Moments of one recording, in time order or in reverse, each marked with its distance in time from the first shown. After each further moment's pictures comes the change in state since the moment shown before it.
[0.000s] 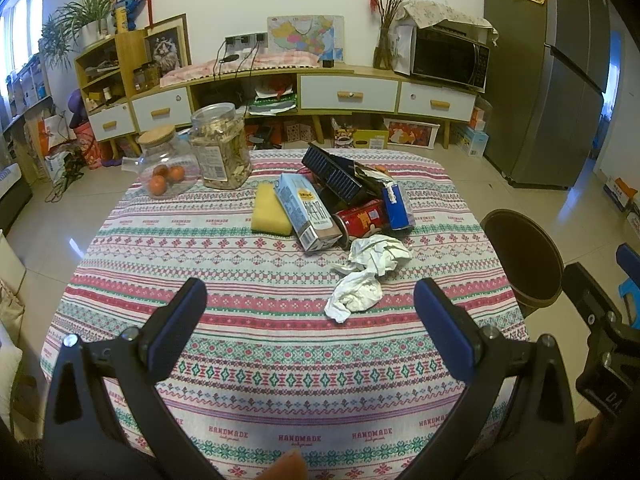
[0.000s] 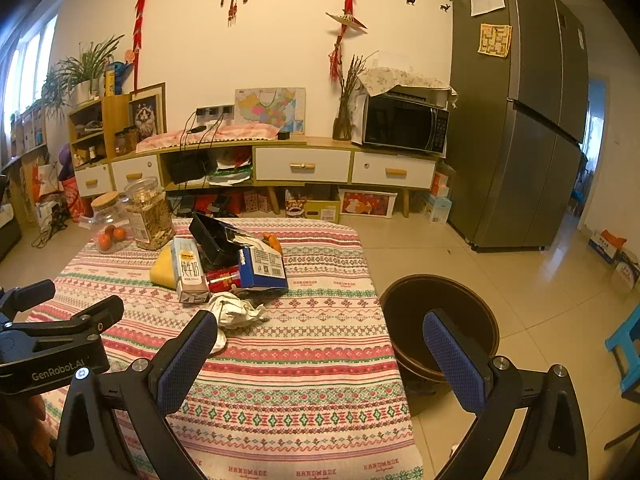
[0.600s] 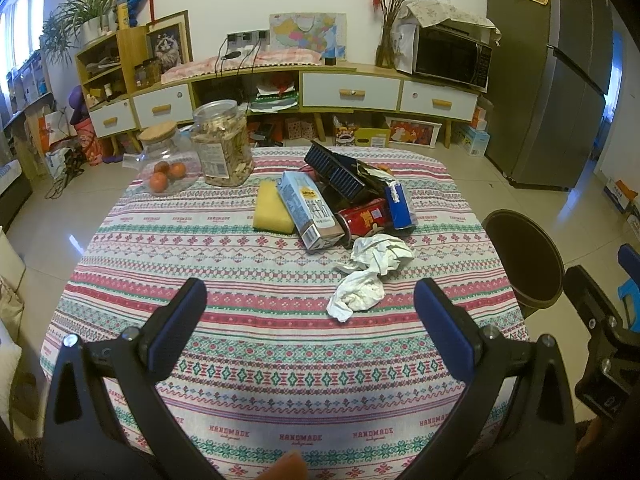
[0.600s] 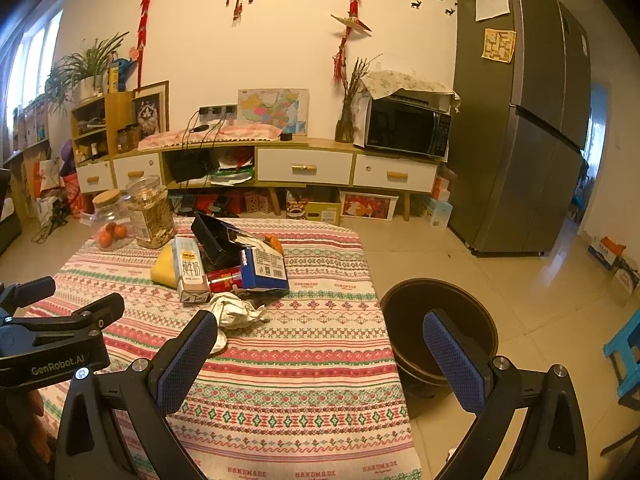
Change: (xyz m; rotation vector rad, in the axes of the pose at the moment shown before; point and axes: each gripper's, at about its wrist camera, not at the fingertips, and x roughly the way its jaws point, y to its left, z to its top) left arm 0.001 0.003 0.000 -0.007 0.010 0.000; right arm -0.003 0.004 0.001 -0.027 -0.007 0.002
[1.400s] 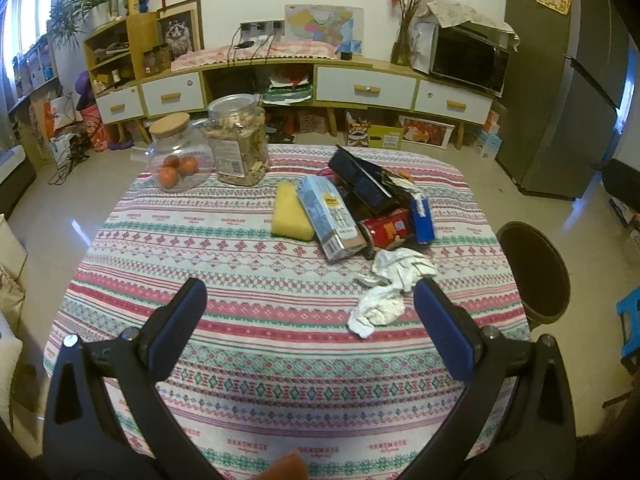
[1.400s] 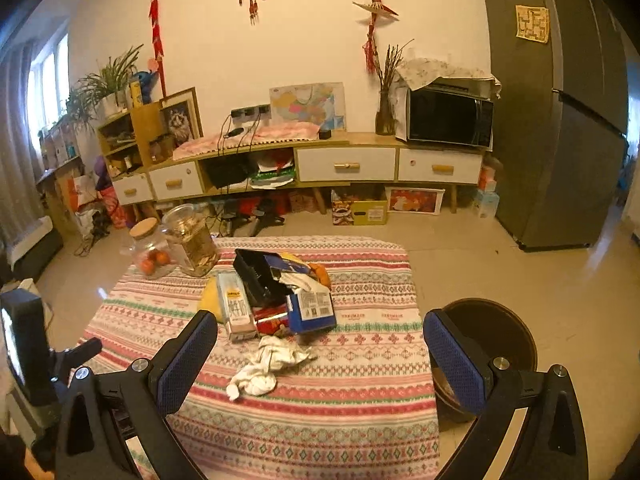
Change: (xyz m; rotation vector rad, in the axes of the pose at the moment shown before) left arm 0.018 0.028 0.025 -0.044 0.045 0.015; right arm 0.030 0.002 0.084 0.027 0.084 0.188
